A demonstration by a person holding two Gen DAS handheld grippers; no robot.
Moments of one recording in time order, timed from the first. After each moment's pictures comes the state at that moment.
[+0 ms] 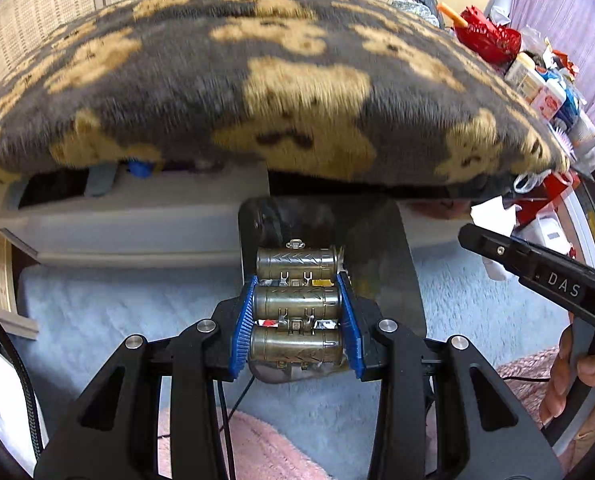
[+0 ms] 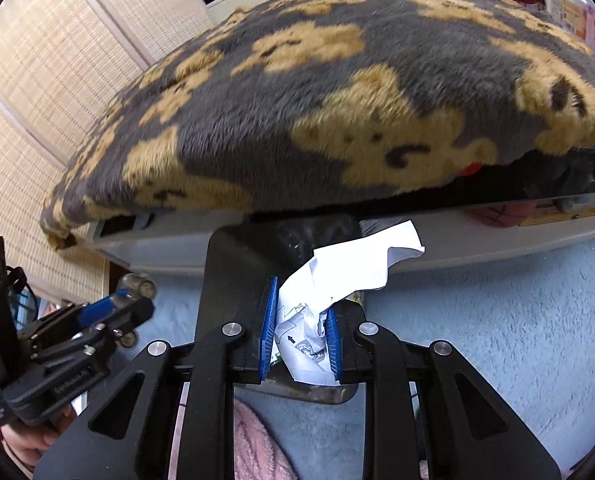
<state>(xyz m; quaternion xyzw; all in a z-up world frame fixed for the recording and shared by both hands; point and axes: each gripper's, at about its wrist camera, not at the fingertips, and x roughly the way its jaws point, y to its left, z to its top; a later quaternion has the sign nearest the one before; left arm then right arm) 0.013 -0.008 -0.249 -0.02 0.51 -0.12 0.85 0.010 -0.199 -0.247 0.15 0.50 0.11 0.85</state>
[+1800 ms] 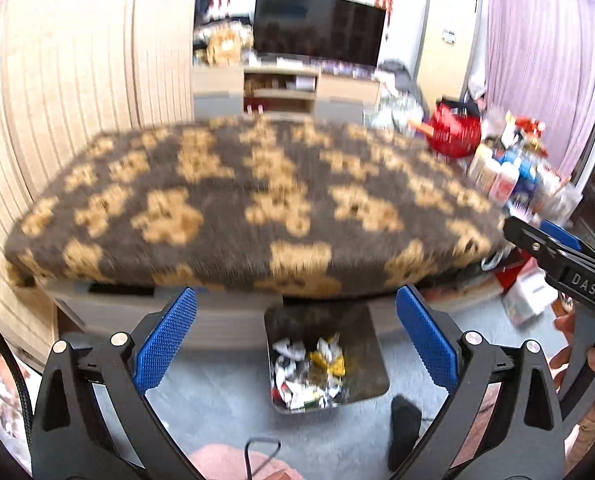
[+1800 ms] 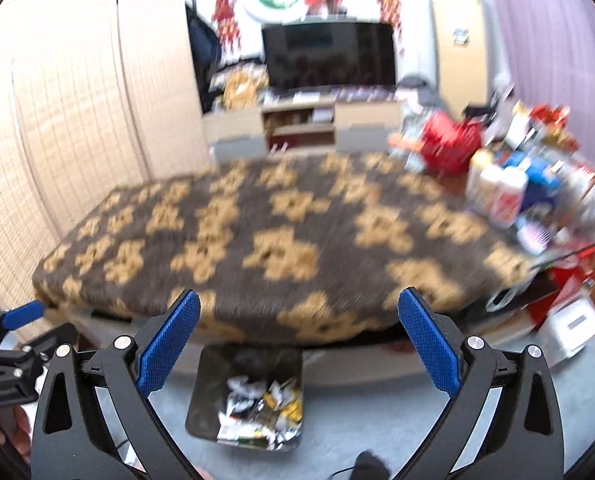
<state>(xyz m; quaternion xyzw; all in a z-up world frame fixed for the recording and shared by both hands) -0.065 0.016 -0.070 -0.01 0.33 -0.10 0.94 -0.068 -0.223 -0.059 0.06 0.28 0.01 0.96</state>
